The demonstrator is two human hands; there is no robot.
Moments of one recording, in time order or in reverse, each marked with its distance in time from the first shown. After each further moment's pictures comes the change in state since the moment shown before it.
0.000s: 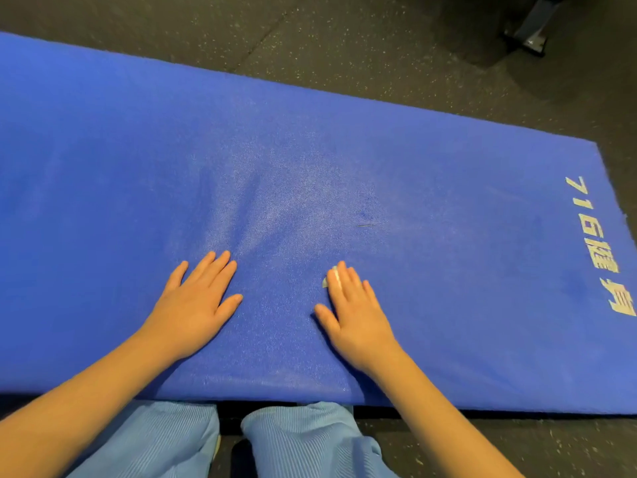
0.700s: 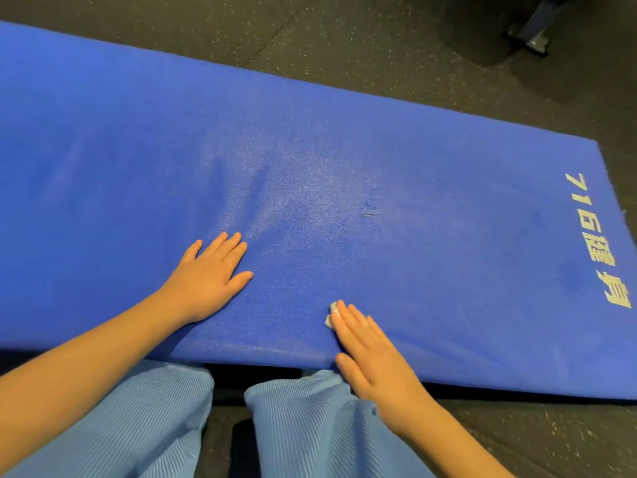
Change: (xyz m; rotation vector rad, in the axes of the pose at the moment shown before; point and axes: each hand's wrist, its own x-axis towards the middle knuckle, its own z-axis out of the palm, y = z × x) left_hand 0.003 -0.003 -0.008 0.002 -0.069 0.017; right_hand -0.087 0.005 0.012 0.183 -0.076 -0.202
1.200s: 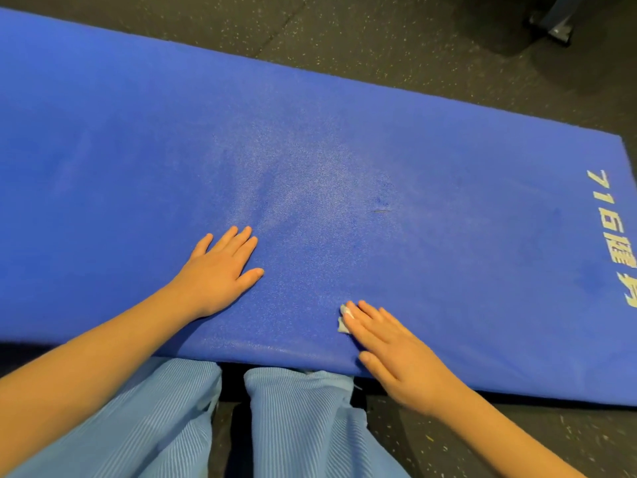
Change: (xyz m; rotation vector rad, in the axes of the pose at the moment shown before) left_hand 0.002 -0.003 -0.001 -0.009 -0.014 0.006; right_hand 0.003 0.020 -0.014 -0.106 -0.066 -0.174
